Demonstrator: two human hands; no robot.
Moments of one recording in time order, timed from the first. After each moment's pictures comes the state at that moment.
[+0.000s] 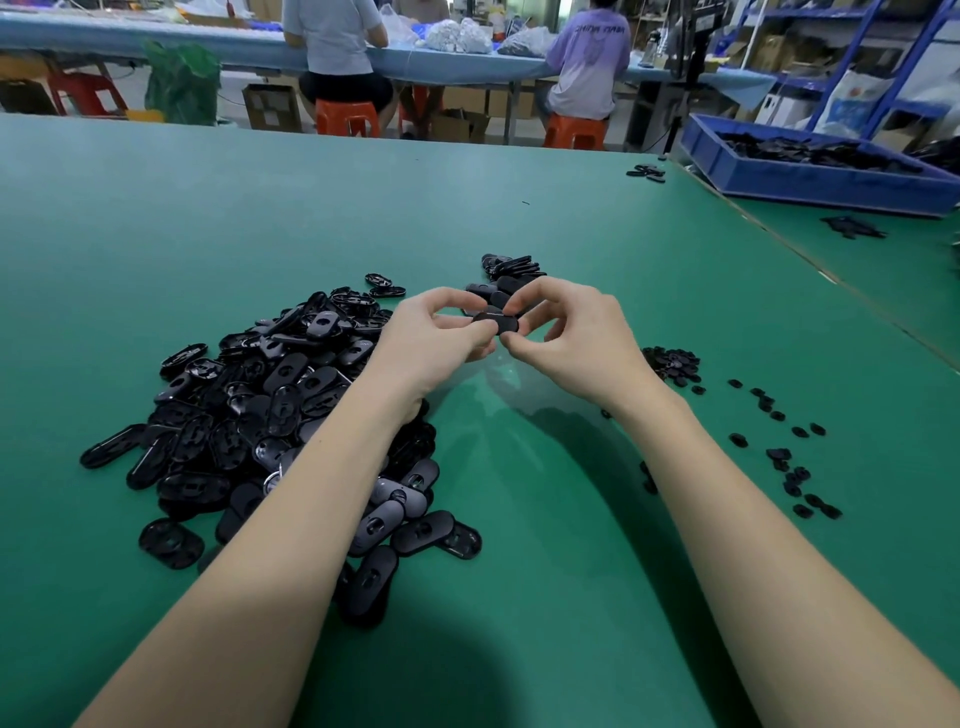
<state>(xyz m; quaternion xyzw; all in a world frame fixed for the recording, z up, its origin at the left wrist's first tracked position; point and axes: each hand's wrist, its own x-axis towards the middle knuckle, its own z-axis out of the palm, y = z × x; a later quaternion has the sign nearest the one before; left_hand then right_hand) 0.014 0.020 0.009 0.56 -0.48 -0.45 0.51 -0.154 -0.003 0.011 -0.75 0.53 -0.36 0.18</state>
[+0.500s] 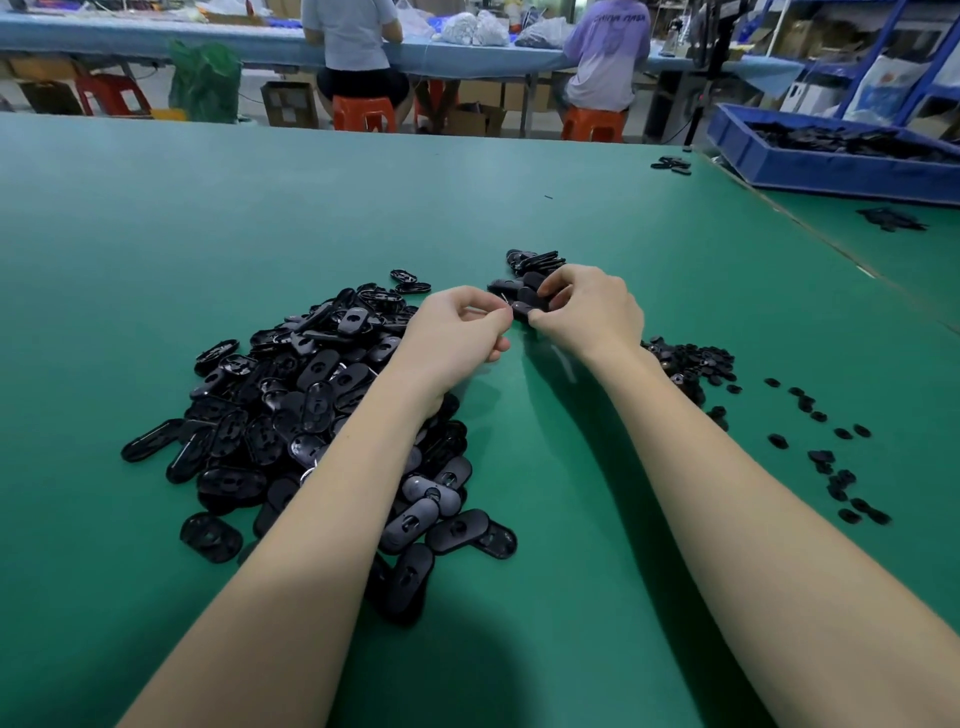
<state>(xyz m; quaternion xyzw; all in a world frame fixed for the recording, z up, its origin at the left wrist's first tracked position) 0.023 0.013 0.007 0.57 -0.49 -0.44 0.49 -0.126 -0.051 0.003 -0.67 0.68 -0.29 0.12</state>
